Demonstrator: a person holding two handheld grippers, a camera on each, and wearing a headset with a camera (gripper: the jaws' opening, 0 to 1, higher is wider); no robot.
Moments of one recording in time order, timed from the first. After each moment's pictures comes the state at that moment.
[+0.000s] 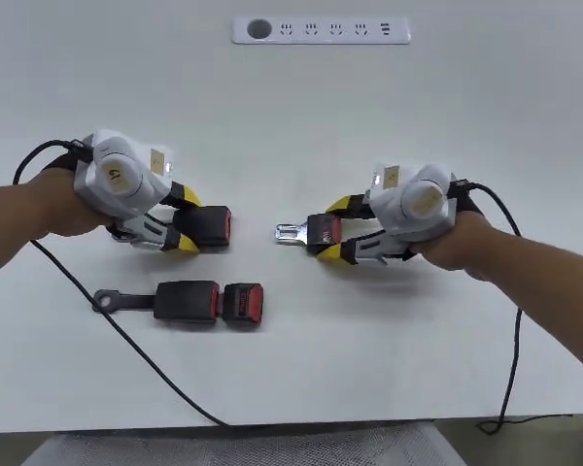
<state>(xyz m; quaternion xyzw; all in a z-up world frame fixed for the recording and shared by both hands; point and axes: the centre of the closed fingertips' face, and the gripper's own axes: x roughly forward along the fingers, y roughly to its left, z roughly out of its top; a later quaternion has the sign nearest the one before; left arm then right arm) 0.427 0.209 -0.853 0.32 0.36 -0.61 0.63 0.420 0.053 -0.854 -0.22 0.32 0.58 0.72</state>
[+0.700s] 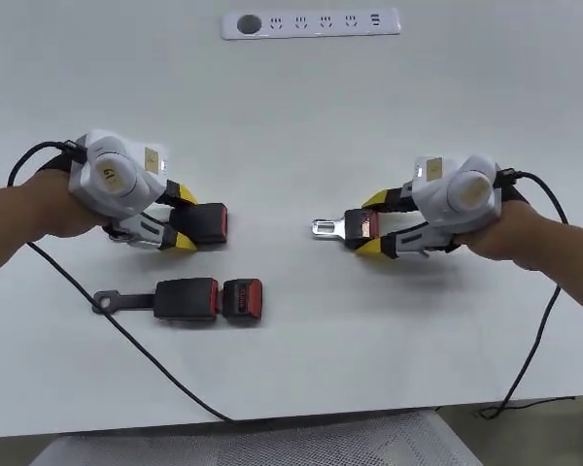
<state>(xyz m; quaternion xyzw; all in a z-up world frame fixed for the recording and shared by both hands) 0.428 0.209 -0.854 0.32 0.36 -0.61 0.63 0.411 0.004 -0.854 -0.23 0.33 0.56 0.72</state>
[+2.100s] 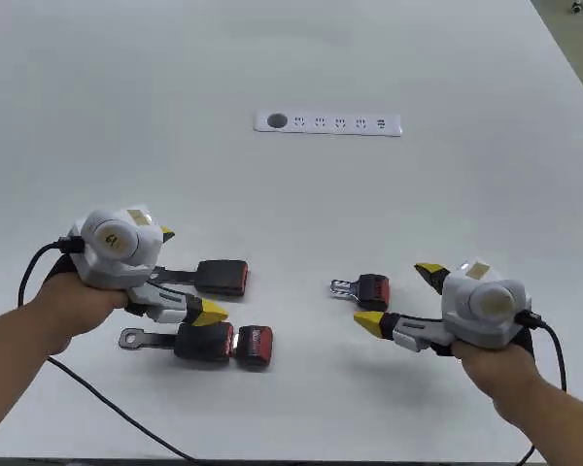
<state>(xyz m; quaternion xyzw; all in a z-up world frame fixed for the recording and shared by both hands) 0.399 0.232 -0.785 0.14 0.35 -0.41 0.83 0.389 -0.020 -0.806 -0.08 0.29 0.33 0.89</state>
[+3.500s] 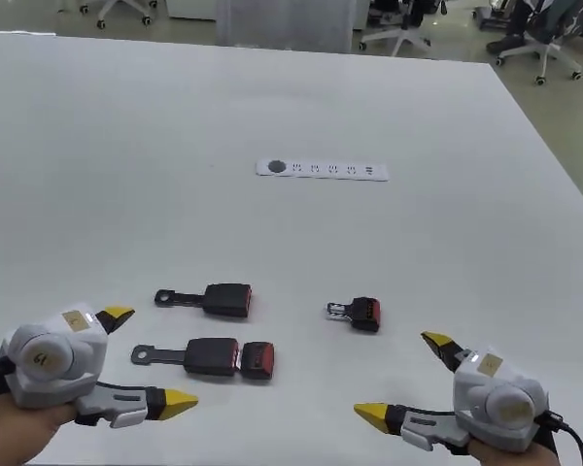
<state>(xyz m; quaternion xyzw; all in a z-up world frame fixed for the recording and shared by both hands) 0.305 0.265 -0.757 0.11 0.29 -0.38 0.87 0.298 -0.011 -0.780 -0.11 0.26 0.36 0.89</state>
